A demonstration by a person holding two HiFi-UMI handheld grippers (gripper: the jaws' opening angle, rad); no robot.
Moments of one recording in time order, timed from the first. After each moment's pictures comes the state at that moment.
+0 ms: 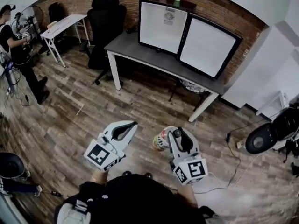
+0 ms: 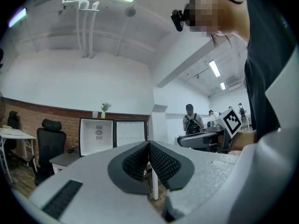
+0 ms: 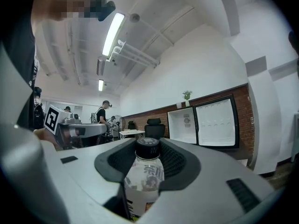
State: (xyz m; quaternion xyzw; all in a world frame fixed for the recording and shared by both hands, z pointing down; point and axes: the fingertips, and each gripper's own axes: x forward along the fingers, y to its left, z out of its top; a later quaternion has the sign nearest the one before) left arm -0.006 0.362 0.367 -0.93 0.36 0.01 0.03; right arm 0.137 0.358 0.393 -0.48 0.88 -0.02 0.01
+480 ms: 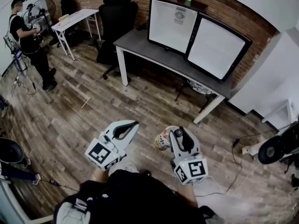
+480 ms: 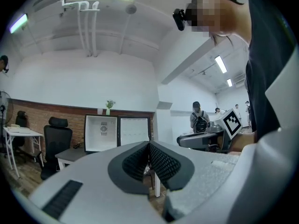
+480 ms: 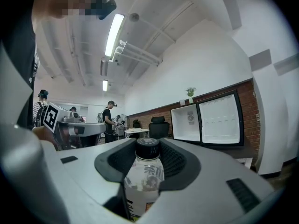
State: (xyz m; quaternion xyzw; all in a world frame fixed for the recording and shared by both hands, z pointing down) left arm 0.009 0.376 0.382 -0.92 0.40 0.01 0.03; right arm 0.151 0.358 0.413 -0.45 0.89 -0.02 0.00
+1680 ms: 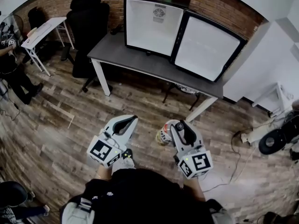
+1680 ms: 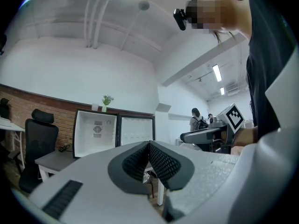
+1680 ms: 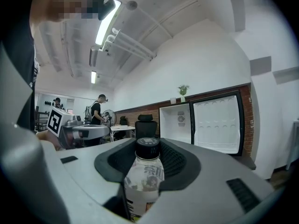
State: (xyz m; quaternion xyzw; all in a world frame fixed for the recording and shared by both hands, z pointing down) left arm -0.022 0.166 0.390 -0.94 0.33 0.04 0.02; right arm 0.123 0.182 0.400 -0.51 0.86 -0.01 -0.02
